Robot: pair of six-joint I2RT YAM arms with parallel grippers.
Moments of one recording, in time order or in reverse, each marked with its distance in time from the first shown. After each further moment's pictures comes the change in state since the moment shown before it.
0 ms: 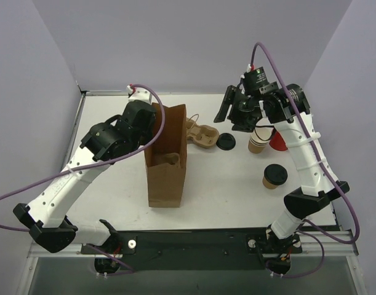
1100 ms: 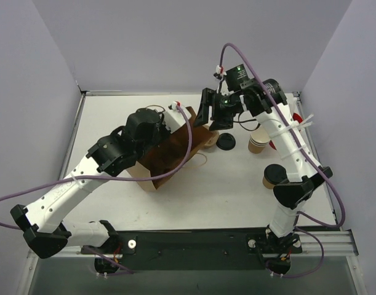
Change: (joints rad) left arm -0.096 -0.102 -0.218 0.412 0.143 0.898; right arm 0.034 0.136 0.001 0.100 -0.317 -0.192
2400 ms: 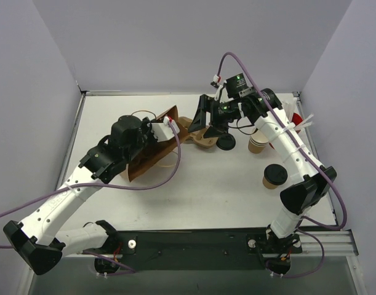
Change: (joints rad) left arm 0.174 -0.127 -0.235 0.159 0.143 0.318; right arm -0.037 -0.082 -0.261 0.216 -0.193 0.044
